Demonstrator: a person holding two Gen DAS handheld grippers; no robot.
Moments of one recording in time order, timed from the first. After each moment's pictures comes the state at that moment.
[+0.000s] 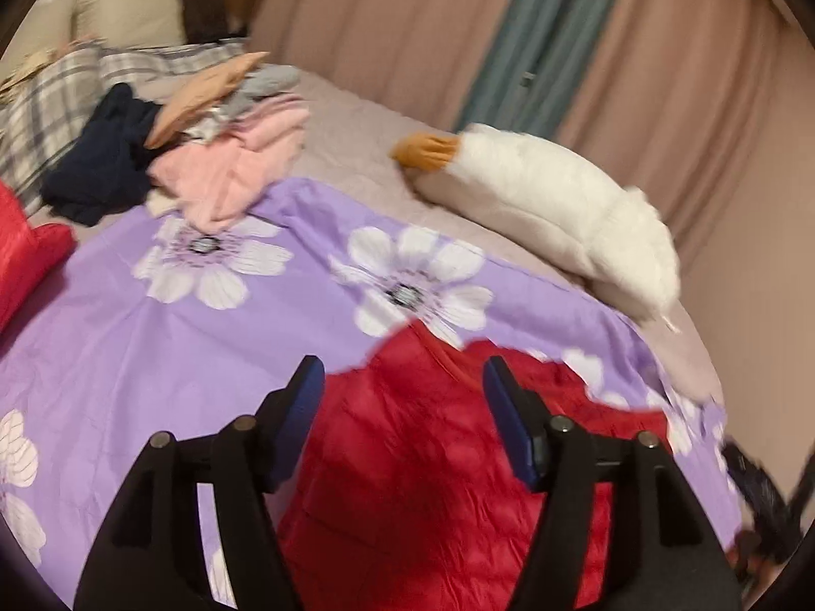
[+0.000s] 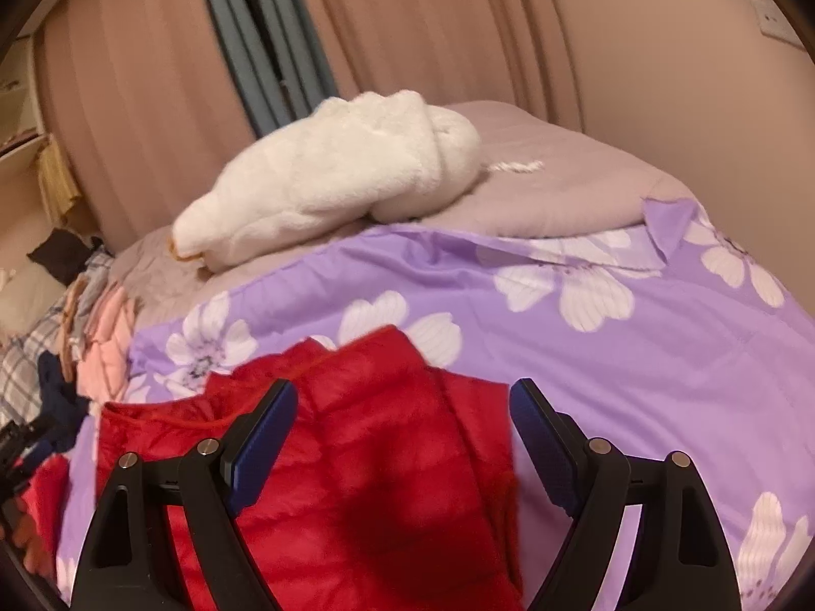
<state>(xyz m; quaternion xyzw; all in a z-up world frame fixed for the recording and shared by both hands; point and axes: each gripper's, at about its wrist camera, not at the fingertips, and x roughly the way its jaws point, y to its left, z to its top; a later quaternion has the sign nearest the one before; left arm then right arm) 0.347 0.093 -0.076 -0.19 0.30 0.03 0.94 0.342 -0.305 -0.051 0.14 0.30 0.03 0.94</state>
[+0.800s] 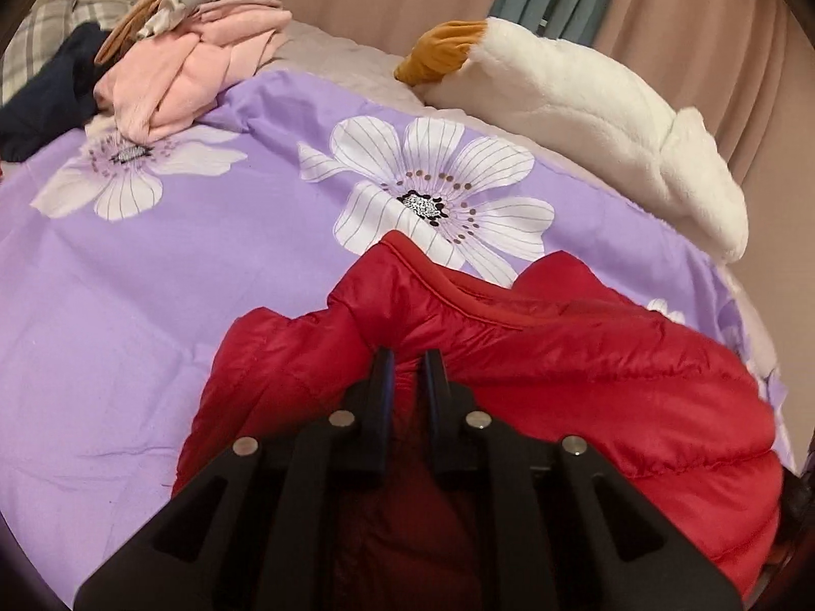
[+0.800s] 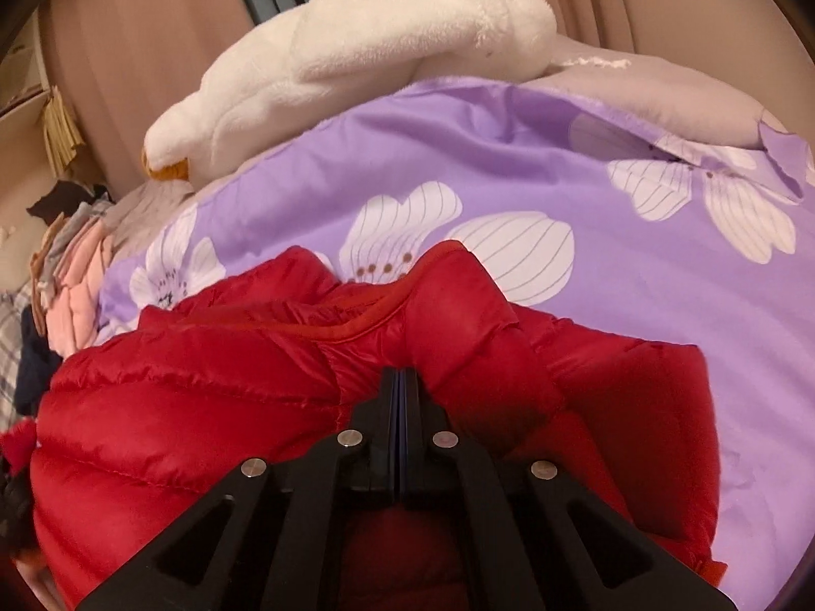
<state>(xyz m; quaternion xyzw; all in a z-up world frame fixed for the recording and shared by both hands) 0.456 0.080 -0.223 -0.19 0.32 0.04 0.93 0.444 -0.270 -0.180 0.13 0.36 0.06 0.92</state>
